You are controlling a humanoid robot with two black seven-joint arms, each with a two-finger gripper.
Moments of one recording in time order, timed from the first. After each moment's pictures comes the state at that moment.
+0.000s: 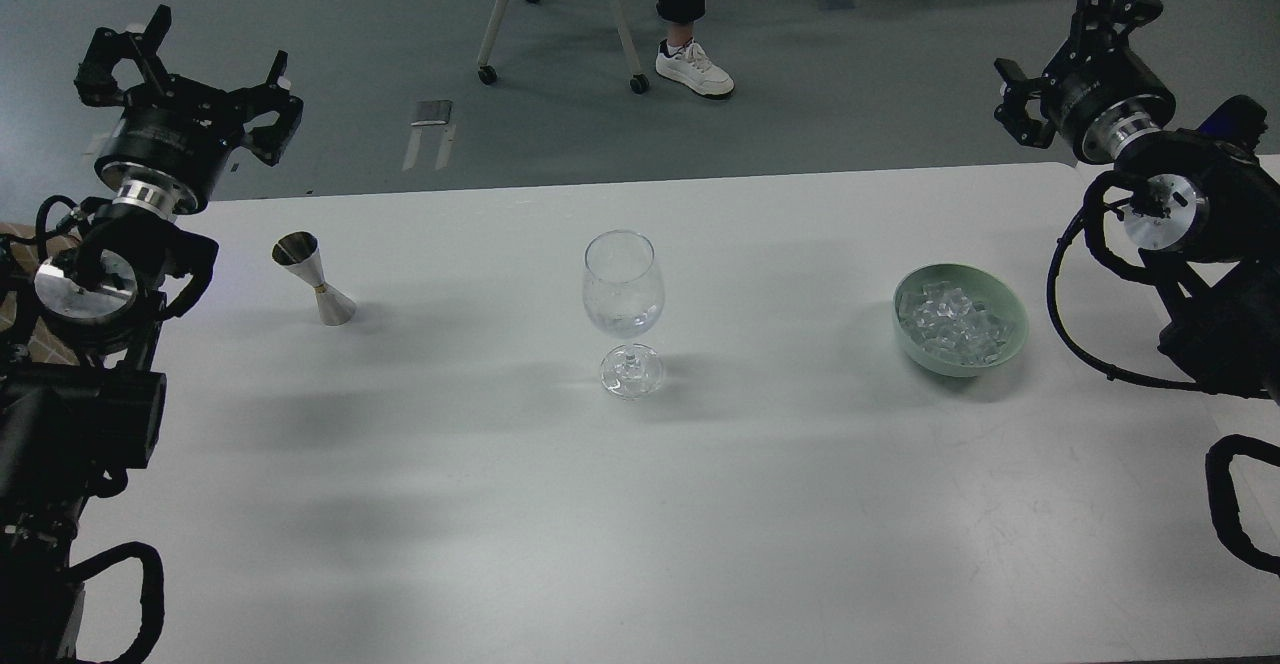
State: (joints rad) left arm -0.65 0.34 -1.46 -0.83 -0.04 -0.31 0.13; right arm 0.86 -0.29 1.08 0.58 -0.46 0.17 0.11
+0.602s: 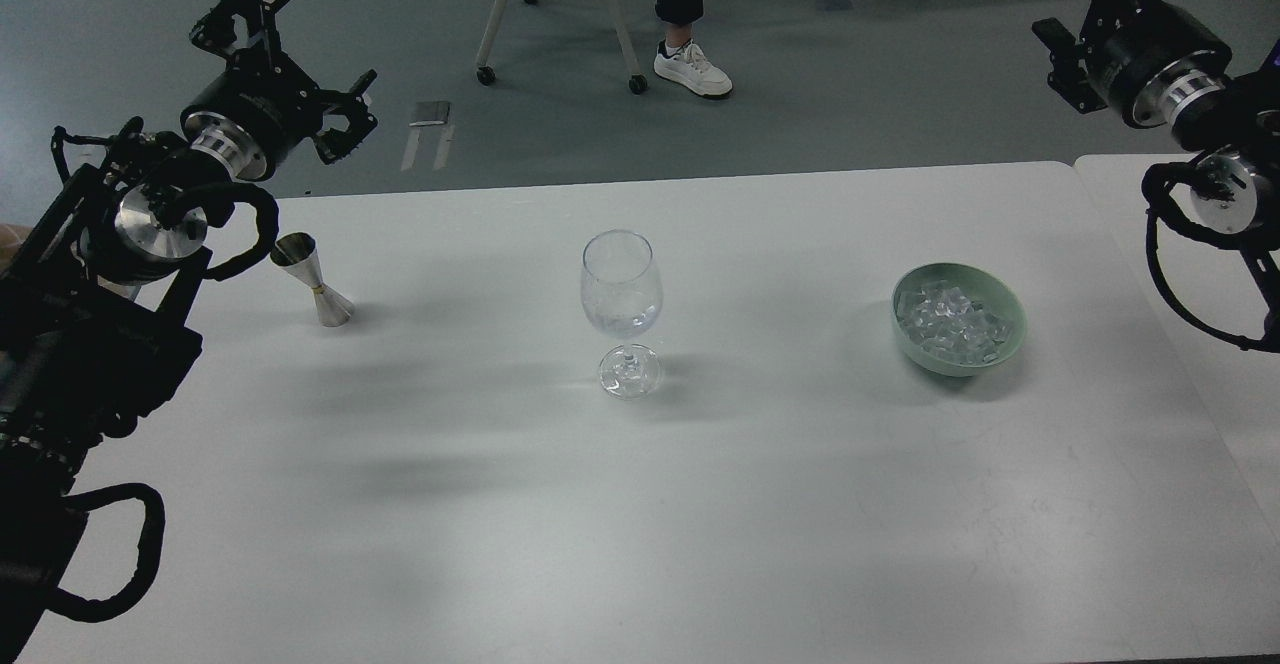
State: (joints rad) left arm -0.85 0.35 -1.16 -0.68 0.18 -0.24 0.11; right arm 0.88 -0.48 0.91 0.74 -0.78 0.17 0.13
